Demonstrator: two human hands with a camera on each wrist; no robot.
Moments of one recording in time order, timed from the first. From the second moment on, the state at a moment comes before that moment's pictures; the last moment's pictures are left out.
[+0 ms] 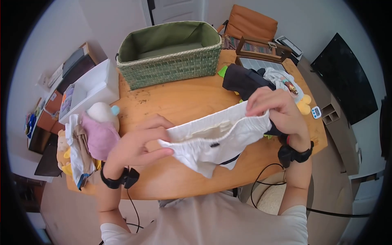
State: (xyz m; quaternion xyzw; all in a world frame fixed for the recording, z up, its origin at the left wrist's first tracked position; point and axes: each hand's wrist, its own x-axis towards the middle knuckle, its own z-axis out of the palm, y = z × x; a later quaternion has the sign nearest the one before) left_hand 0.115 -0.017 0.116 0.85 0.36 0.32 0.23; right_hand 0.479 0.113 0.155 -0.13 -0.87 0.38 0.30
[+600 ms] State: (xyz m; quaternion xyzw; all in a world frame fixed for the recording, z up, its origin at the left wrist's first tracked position) left_hand 0.083 0.016 0.123 0.70 0.63 0.28 0.19; right_hand 0.444 0.134 0.098 -0.31 -0.74 0.54 0.26
